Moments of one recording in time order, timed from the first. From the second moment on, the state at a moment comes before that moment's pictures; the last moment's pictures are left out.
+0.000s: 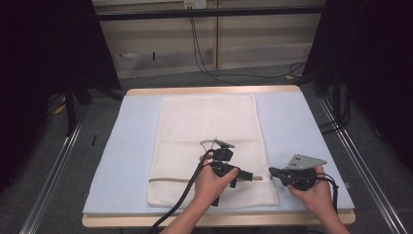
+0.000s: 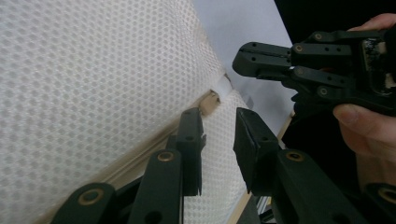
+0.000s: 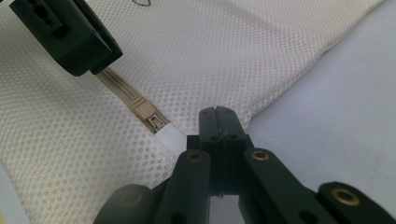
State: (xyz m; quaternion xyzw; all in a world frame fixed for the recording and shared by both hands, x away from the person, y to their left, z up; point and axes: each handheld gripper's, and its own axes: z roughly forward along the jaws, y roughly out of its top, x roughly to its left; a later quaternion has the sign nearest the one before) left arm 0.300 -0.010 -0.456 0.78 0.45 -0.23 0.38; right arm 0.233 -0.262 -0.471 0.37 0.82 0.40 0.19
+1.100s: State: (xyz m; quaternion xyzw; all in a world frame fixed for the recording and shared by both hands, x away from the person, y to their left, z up) left arm 0.308 -0.035 -0.489 0.75 0.47 -0.27 0.38; right arm 0.235 -0.254 -0.485 0.36 0.83 0.39 0.16
